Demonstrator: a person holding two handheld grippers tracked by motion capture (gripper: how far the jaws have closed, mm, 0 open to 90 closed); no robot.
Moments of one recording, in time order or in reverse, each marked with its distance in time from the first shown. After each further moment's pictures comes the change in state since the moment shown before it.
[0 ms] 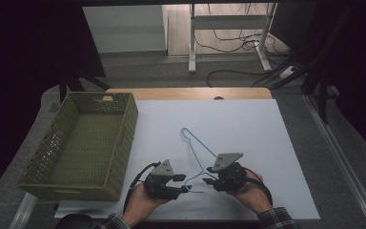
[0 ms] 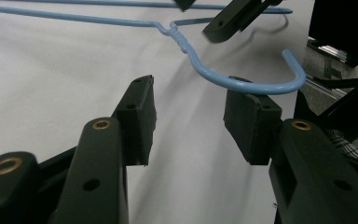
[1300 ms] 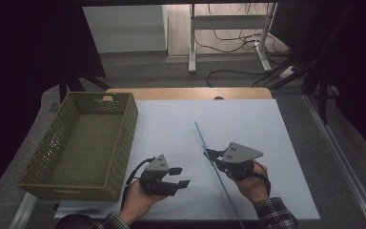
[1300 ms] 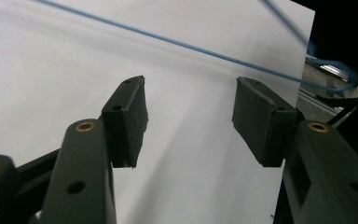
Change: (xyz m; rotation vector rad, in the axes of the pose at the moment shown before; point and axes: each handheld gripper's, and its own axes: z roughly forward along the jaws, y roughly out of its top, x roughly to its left) left arm 0.004 0.007 -0.017 -0.068 0.026 -0.029; right arm -0.008 0.023 -0.045 -0.379 -0.170 -0.042
